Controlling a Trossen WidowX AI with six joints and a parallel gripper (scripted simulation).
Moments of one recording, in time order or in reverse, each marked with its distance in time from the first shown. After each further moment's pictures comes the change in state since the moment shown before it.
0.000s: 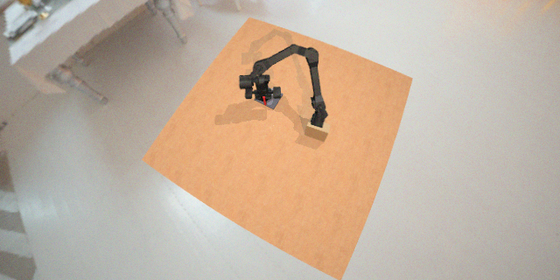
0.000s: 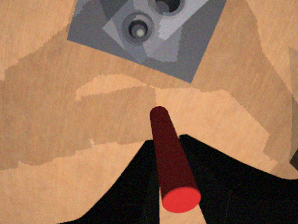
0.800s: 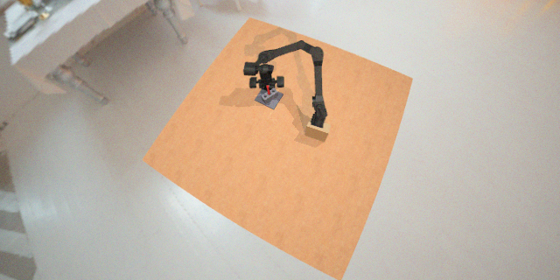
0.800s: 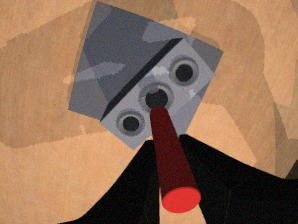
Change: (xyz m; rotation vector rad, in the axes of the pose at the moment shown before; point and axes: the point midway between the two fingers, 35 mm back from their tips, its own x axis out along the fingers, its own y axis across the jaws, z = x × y) arm 0.000 -0.017 0.071 0.003 -0.028 -0.013
